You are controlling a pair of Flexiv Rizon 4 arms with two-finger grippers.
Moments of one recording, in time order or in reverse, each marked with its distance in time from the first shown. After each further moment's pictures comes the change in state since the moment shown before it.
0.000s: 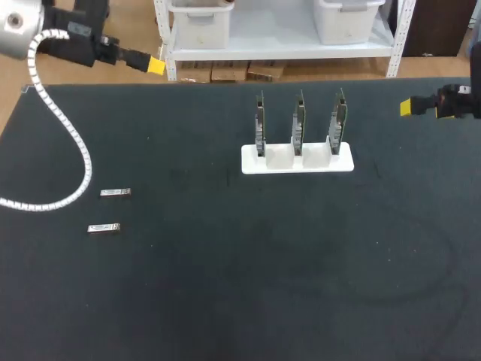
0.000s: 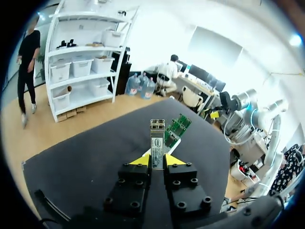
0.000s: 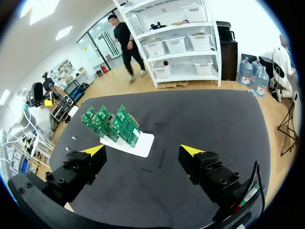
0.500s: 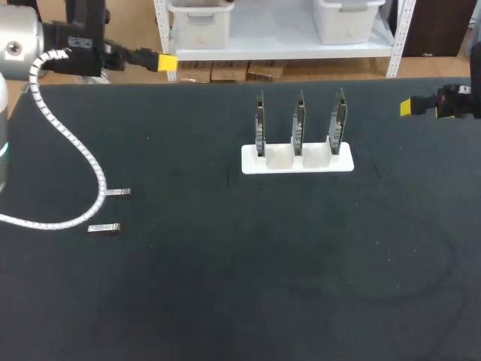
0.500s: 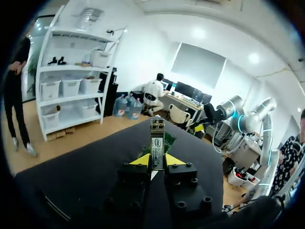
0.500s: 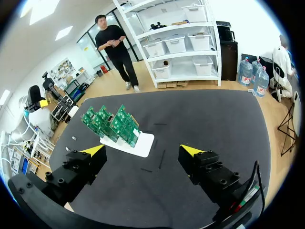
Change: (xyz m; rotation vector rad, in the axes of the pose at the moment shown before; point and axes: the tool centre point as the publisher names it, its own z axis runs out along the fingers) left arm -0.019 -0.044 0.010 0.125 -0.184 0.106; right arm 0.000 0.000 0.000 0.000 0.000 0.000
